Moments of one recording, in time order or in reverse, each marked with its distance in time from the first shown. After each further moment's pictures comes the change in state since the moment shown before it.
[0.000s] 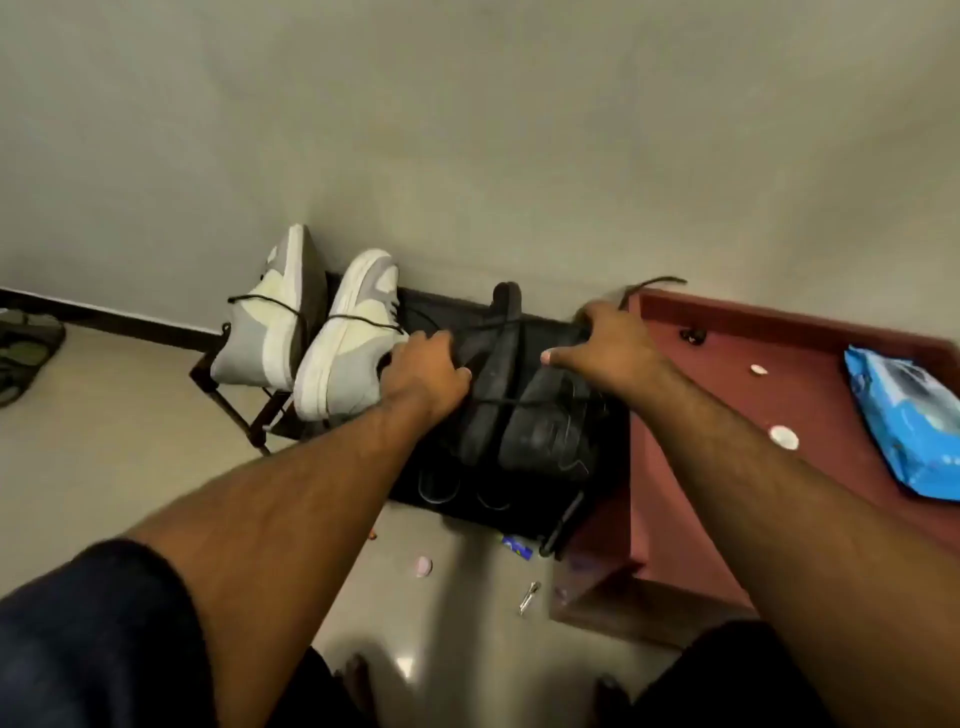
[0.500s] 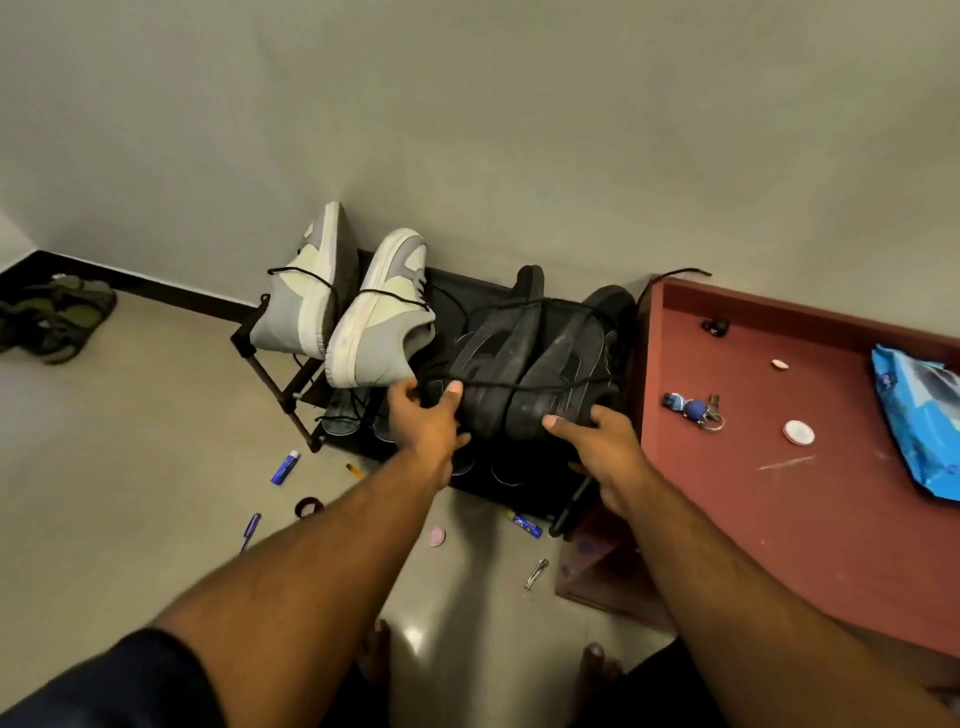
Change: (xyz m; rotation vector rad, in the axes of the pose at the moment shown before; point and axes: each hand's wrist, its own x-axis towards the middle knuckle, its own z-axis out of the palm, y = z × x) left_hand -0.068 -0.014 0.053 -1.343 0.282 -0.672; right_hand -0.054 0.067 0.091 0.848 -0.100 0.294
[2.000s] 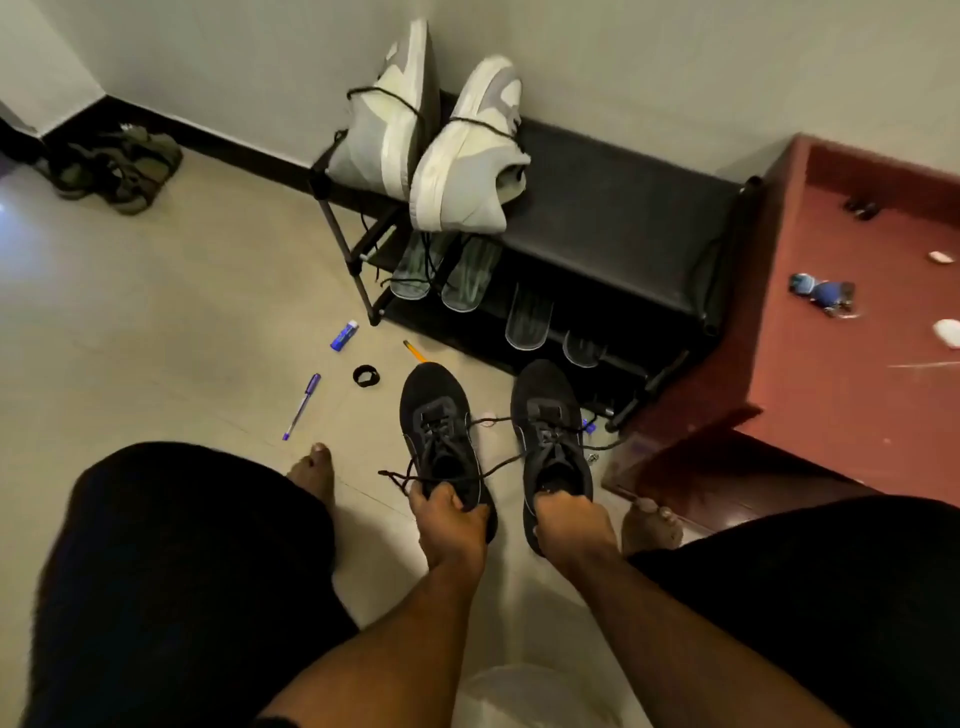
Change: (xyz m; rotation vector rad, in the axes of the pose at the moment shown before) left_hand -0.100 -0.208 -0.159 0.716 0.275 -0.044; right_hand -0.110 0.189 0.067 -1.626 -0.522 -0.156
